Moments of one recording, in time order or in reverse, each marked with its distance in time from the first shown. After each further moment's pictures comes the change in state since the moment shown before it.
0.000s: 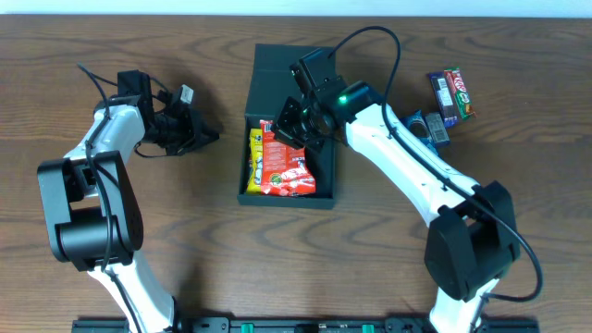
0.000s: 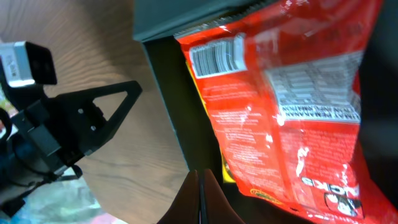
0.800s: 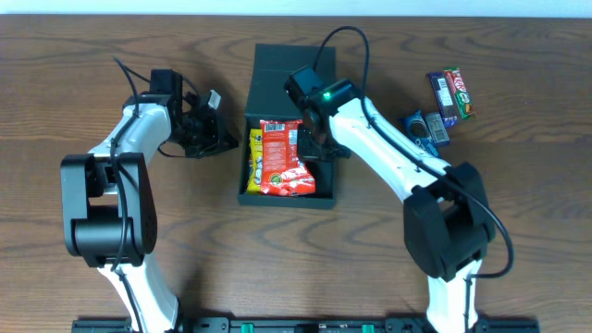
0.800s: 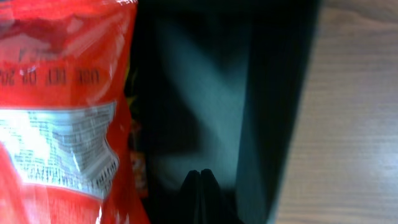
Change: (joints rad) left arm -0.138 0.000 0.000 -0.022 -0.093 0.004; right arm 0.008 0.141 0.066 -0.311 0.423 -0.407
